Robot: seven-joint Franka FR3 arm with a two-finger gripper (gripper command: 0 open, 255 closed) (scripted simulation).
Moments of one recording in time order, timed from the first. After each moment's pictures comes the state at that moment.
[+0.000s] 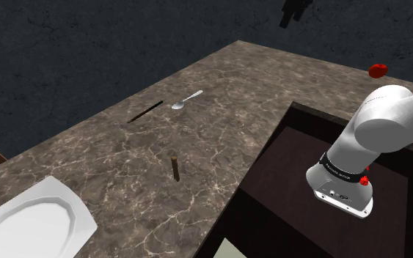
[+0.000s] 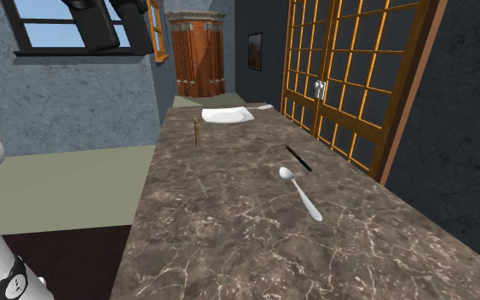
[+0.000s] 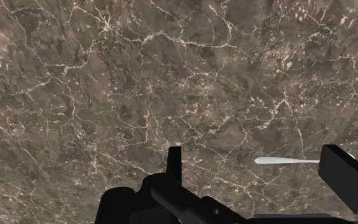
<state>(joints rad) -0.02 -0.81 -0.06 -2.29 -0.10 1.69 -0.05</state>
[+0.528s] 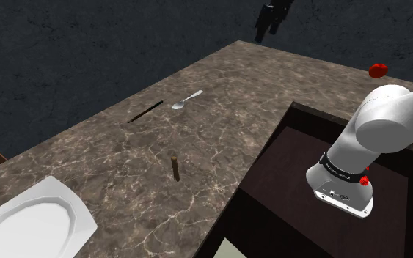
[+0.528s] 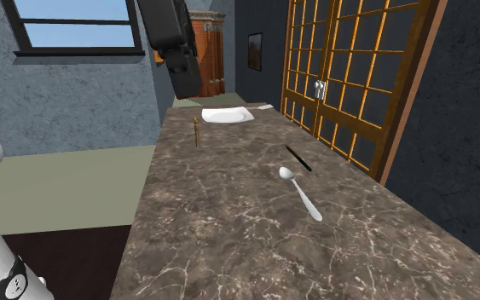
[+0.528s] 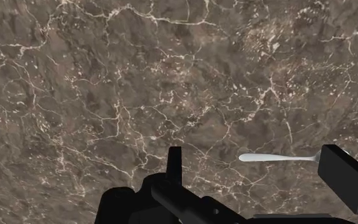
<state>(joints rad) 0.01 -0.68 0.00 -2.32 -0.07 1.84 0.02</state>
